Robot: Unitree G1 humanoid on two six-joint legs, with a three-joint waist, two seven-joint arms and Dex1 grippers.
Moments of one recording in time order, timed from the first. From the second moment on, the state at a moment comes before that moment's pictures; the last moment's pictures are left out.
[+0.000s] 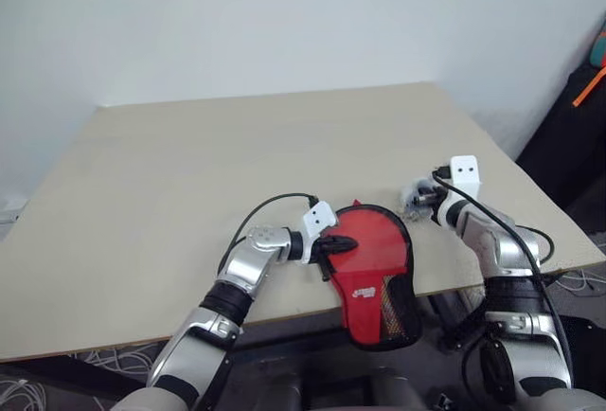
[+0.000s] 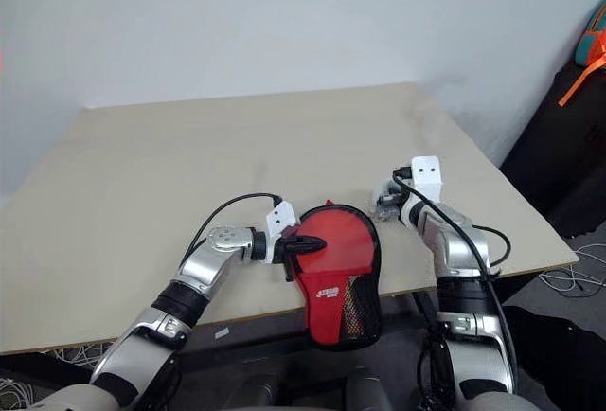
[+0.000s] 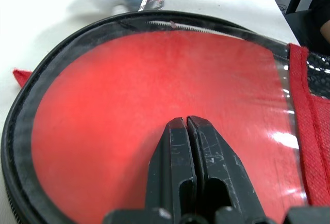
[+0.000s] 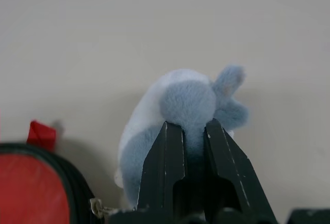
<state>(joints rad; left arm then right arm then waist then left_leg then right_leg) -0.55 0.24 -0.33 0.51 -0.11 0.16 -0.99 -0.48 -0.27 -0.18 0.06 0.15 0.85 0.30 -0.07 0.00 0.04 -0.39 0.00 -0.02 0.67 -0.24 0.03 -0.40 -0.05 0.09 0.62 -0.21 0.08</state>
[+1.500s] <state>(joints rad) -0.60 0.19 -0.32 0.62 -0.09 0.11 -0.98 -0.64 -0.66 0.13 0.33 0.08 0.77 0.58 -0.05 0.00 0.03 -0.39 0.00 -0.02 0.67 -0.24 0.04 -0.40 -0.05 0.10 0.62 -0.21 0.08</state>
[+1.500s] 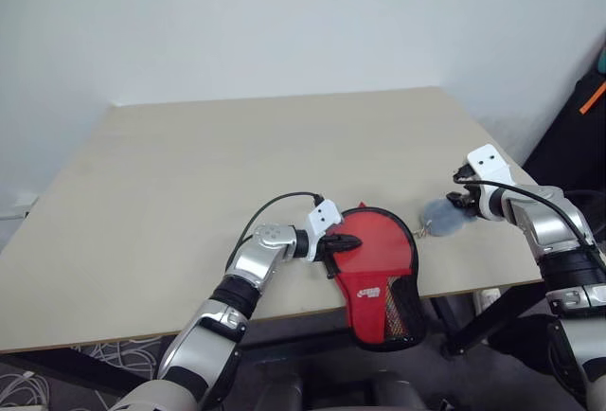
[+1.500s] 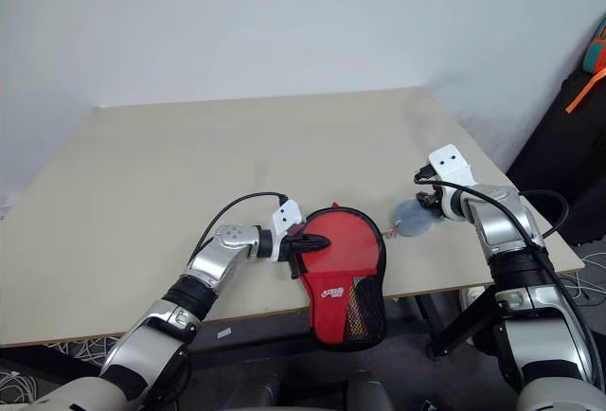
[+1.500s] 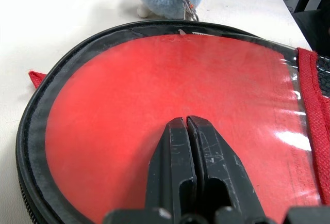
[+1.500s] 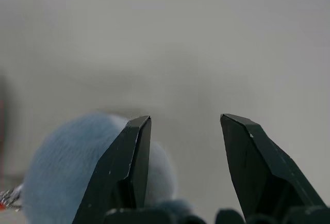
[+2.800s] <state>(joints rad) -0.61 0.18 -0.32 0.65 -0.06 0.10 -0.98 -0.42 -0.78 0.24 -0.05 0.11 0.86 0.87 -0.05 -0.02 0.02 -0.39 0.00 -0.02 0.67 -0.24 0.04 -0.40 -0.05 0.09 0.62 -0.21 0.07</state>
